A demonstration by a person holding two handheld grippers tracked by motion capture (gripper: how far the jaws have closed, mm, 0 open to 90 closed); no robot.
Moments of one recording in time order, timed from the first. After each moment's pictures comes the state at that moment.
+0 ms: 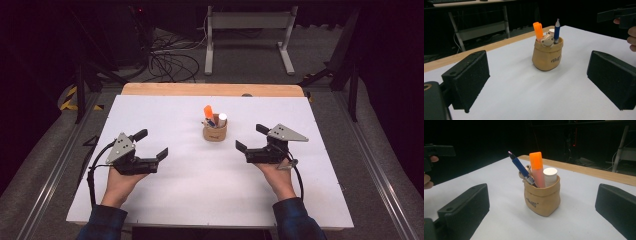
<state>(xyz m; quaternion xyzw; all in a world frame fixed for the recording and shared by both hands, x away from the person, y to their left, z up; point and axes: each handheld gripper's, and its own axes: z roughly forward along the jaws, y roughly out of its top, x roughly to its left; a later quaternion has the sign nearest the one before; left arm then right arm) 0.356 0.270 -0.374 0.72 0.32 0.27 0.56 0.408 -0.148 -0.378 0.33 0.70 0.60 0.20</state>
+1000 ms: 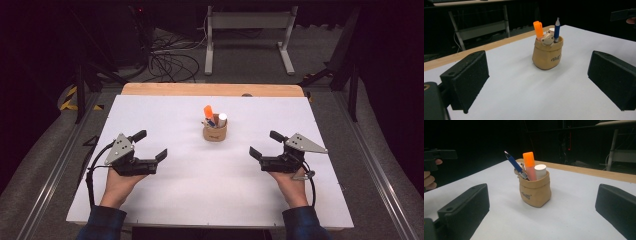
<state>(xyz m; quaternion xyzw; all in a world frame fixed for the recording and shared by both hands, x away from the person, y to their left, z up) 0.354 0.273 -0.375 0.71 0.32 0.27 0.56 0.383 -0.184 -0.384 0.34 0.68 0.61 0.21</state>
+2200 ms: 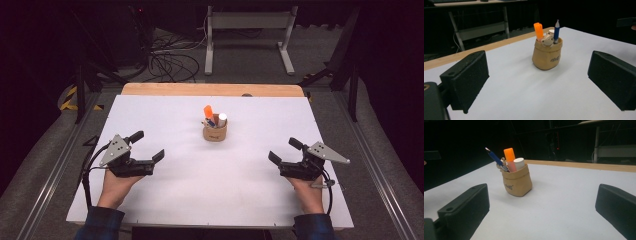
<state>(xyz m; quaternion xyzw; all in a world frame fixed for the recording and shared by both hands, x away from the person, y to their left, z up) 0.350 0.280 -0.373 0.71 0.32 0.27 0.57 0.369 -0.234 -0.400 0.38 0.66 0.61 0.22</state>
